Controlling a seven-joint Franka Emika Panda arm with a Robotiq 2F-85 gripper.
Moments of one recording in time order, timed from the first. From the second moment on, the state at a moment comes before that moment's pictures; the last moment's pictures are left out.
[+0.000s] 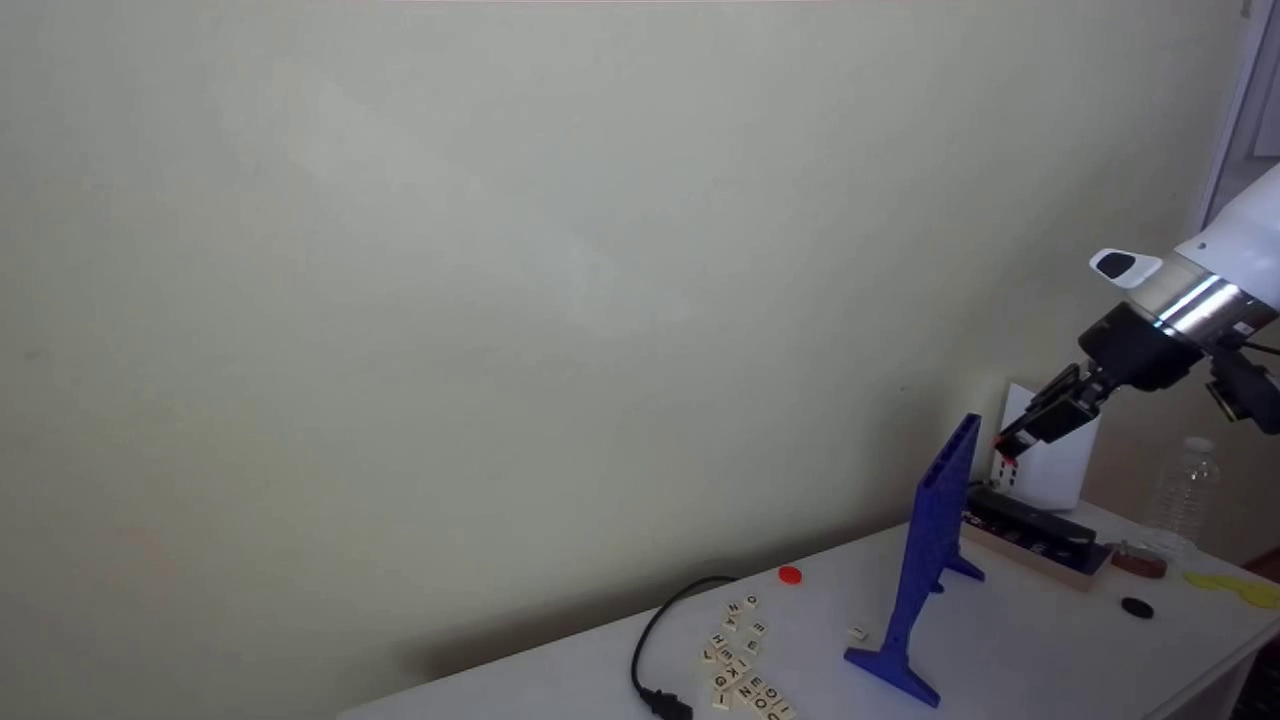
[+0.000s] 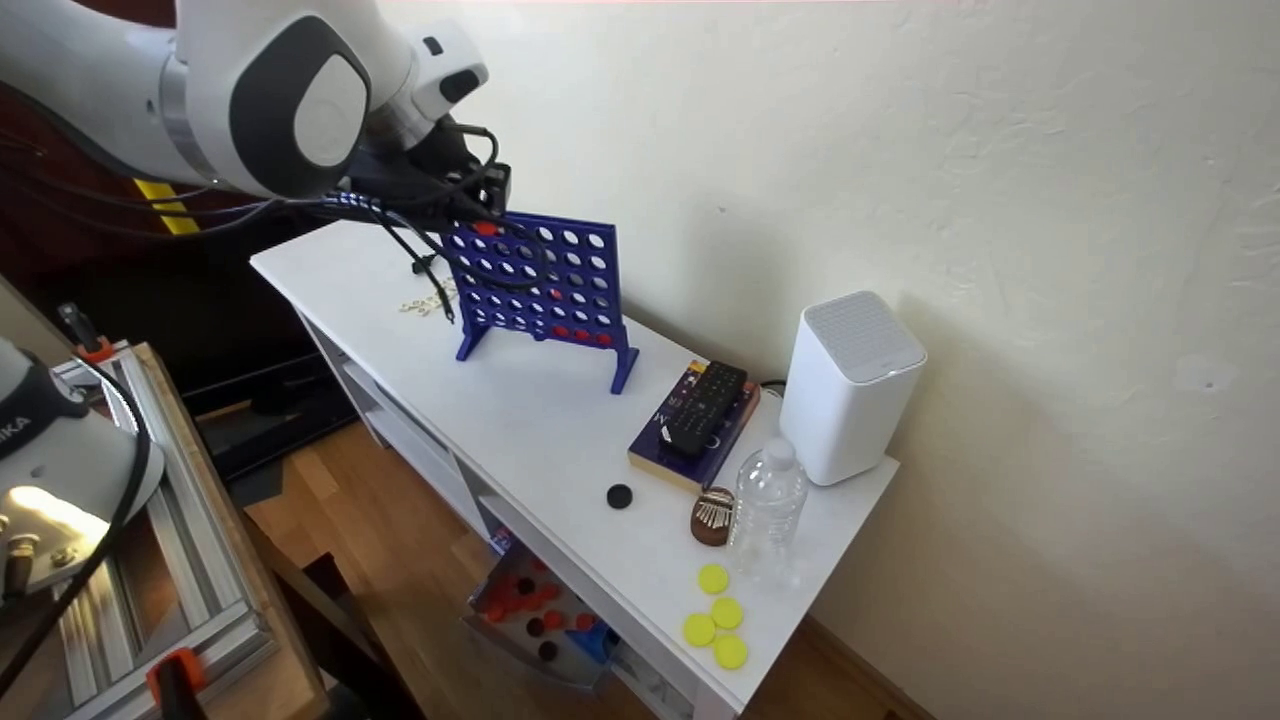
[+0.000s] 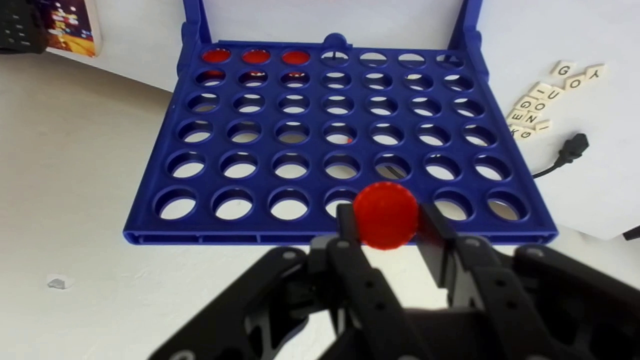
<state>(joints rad) -2.01 0.63 1.47 -2.74 -1.15 3.03 -0.02</state>
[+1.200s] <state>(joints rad) -2.04 0.76 1.47 -2.74 -1.16 3.01 -0.02</state>
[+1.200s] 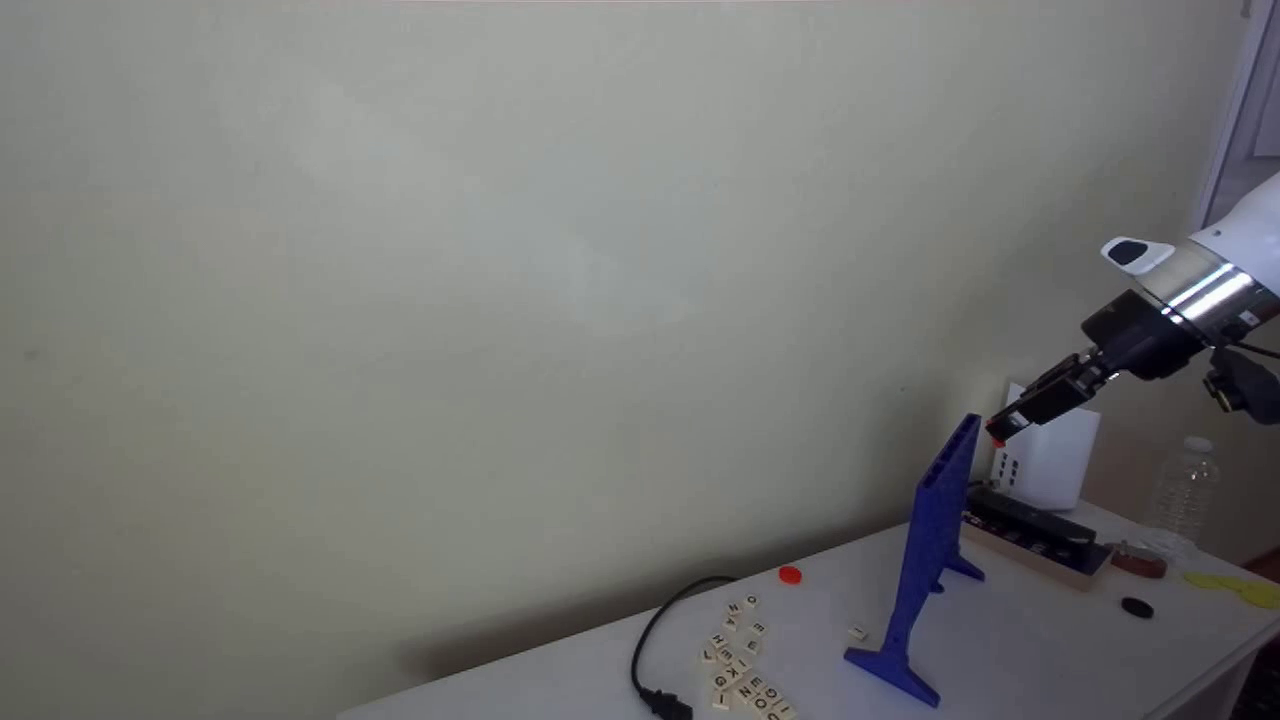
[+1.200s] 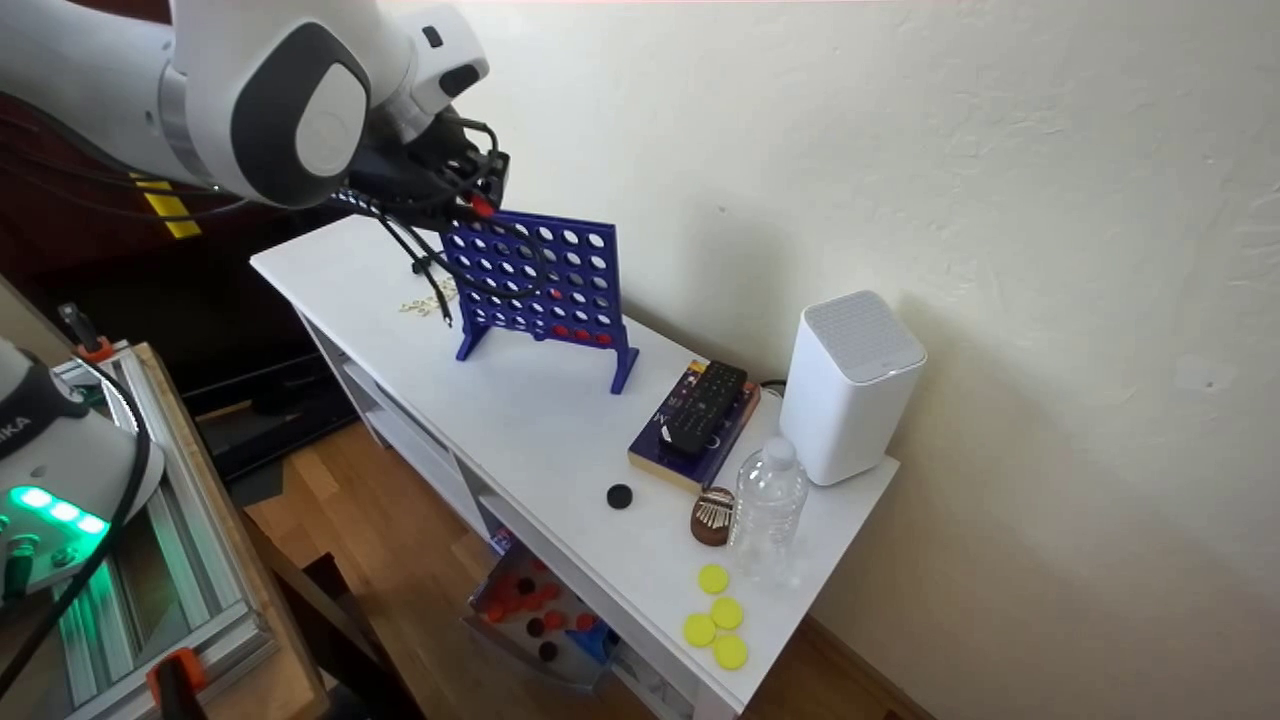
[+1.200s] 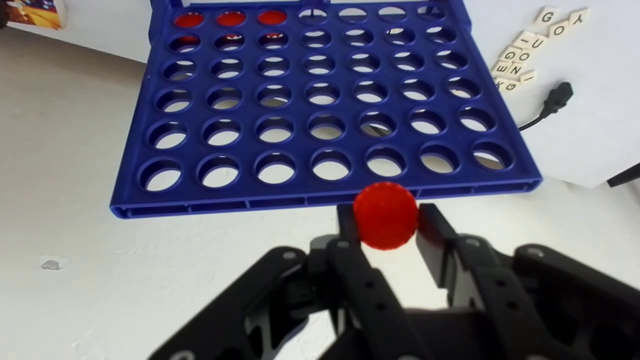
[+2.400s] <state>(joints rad) -1.96 0.75 1.45 -2.71 -0.95 3.00 -0.11</state>
